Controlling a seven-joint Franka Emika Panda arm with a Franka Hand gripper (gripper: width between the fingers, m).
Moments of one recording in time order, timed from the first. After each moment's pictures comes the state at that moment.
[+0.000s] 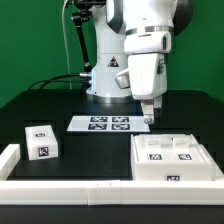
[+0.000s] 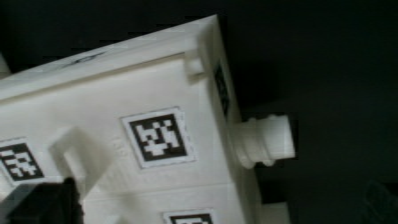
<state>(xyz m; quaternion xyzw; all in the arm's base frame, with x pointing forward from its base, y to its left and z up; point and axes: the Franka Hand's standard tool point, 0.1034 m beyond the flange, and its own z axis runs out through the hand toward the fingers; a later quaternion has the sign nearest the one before) 0.508 0.064 0.082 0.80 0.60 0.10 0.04</state>
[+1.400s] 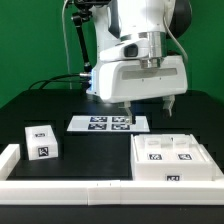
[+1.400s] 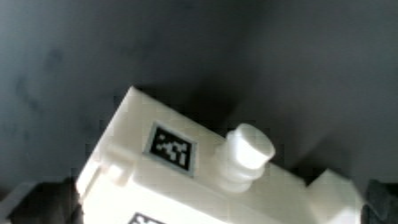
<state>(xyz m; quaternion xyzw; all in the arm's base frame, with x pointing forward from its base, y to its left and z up) 0.487 0.063 0.071 0.97 0.21 0.11 -0.02</state>
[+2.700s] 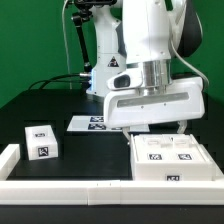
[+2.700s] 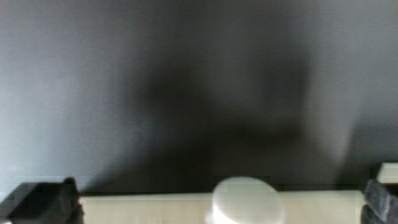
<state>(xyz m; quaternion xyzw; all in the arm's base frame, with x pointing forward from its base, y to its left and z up) 0.499 0.074 0.015 0.99 0.03 0.10 -0.05</state>
